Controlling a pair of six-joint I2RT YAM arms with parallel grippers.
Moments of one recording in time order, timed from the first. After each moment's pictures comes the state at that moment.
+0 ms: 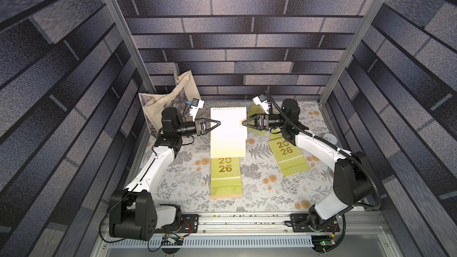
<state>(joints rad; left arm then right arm) -0.09 1.27 0.92 0.28 1.26 -0.71 0.45 1.61 1.16 0.45 -1.24 0.79</state>
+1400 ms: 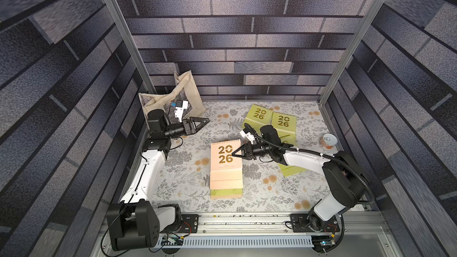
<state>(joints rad) 0.09 1.19 0.92 0.04 1.19 -0.60 0.66 1.65 0.87 0.22 -0.93 0.89</state>
